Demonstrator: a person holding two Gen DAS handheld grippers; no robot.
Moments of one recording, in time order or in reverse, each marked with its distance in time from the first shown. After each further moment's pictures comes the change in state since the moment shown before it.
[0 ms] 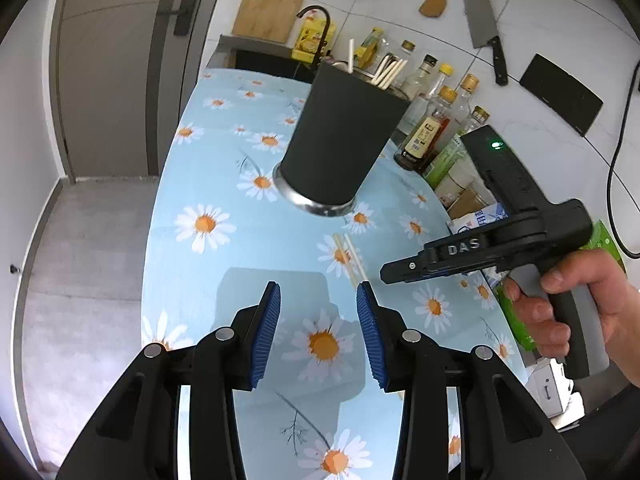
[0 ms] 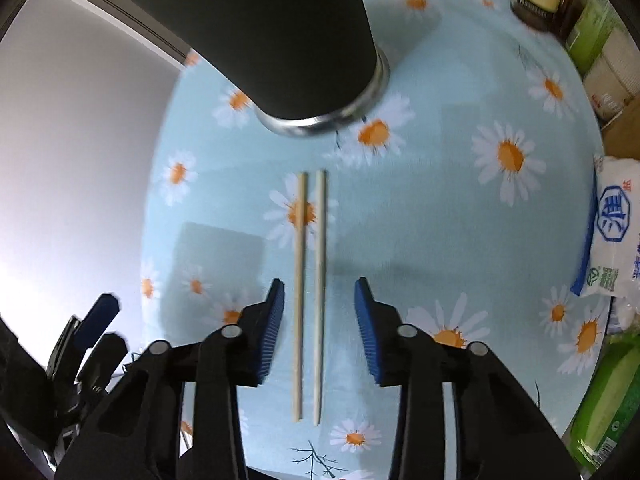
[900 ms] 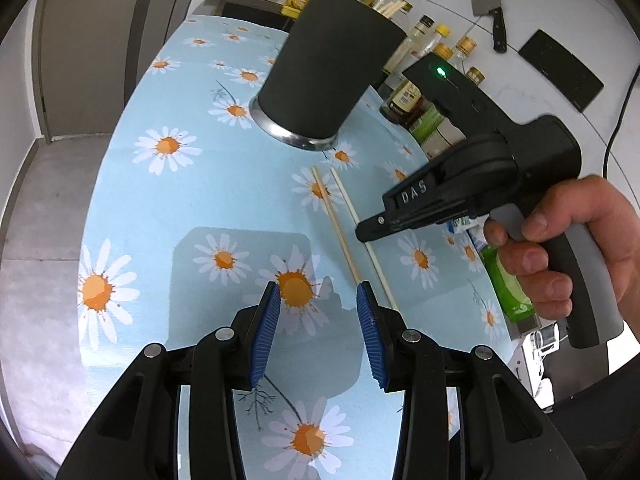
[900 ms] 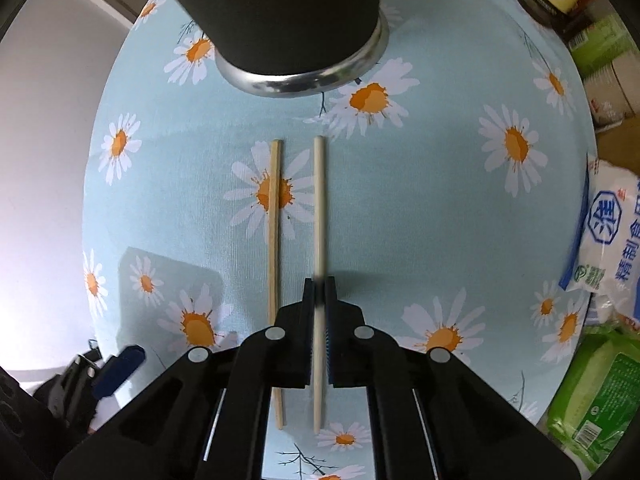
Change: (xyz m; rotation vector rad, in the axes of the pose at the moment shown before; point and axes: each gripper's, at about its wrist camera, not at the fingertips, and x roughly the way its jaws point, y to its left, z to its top) left arm 0.033 -0.005 -0.034 -0.032 0.134 -0.095; right arm 0.043 0.036 0.010 -0.004 0.122 -0.206
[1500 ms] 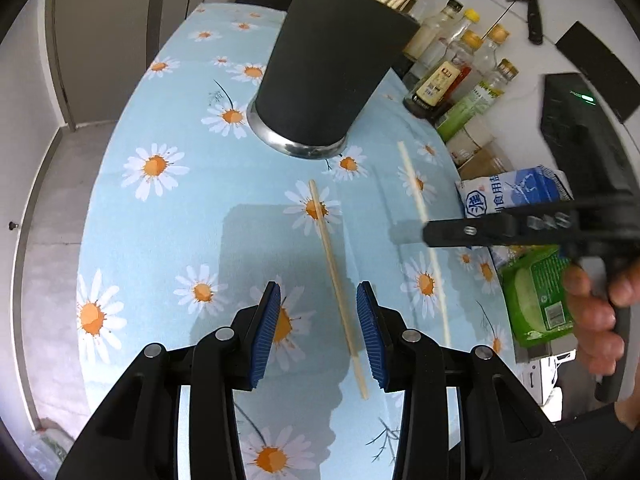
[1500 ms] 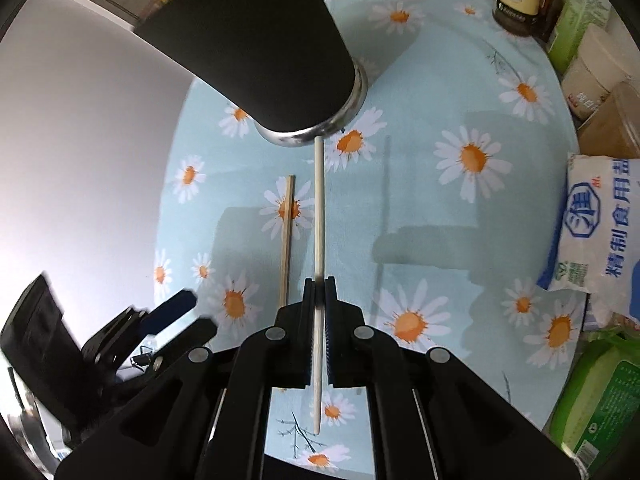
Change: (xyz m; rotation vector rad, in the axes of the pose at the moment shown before) left arm 0.021 -0.032 0.042 -0.055 0.094 0.130; right arm -0.060 -0.064 -0.023 -0.026 -0.155 0.268
